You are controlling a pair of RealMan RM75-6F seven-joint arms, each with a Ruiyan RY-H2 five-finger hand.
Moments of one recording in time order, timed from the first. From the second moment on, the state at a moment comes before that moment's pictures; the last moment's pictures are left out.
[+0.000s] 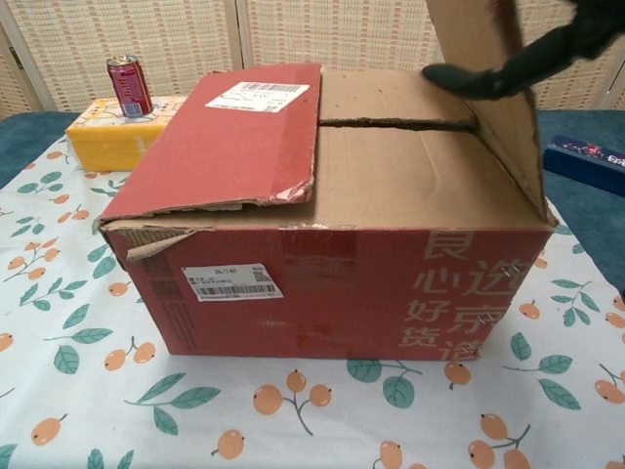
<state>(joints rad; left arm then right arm) -0.09 -1.07 -0.02 -1.62 1.53 1.47 -0.09 0.50 -1.34 0.14 -1.95 -1.74 1.39 -0.53</state>
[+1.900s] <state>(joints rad) -0.41 -1.07 -0.05 -2.15 1.53 1.06 0.43 0.07 -1.07 -0.07 -1.69 -1.85 1.72 0.13</state>
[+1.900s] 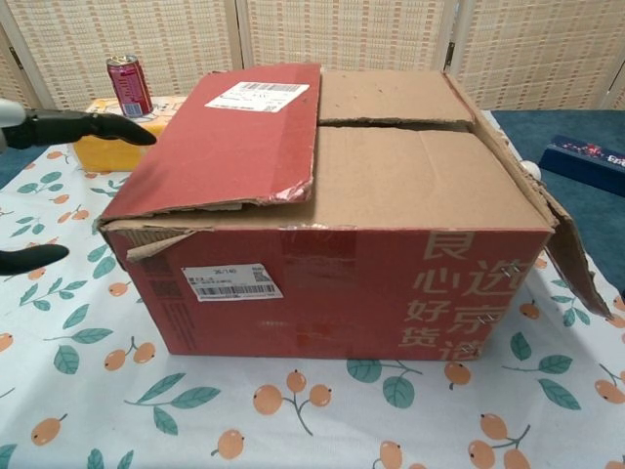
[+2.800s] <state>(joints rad) -0.67 -1.28 -0.14 -2.23 1.17 1.00 0.84 0.04 -1.04 -0.03 -1.62 -1.79 1.75 0.24</state>
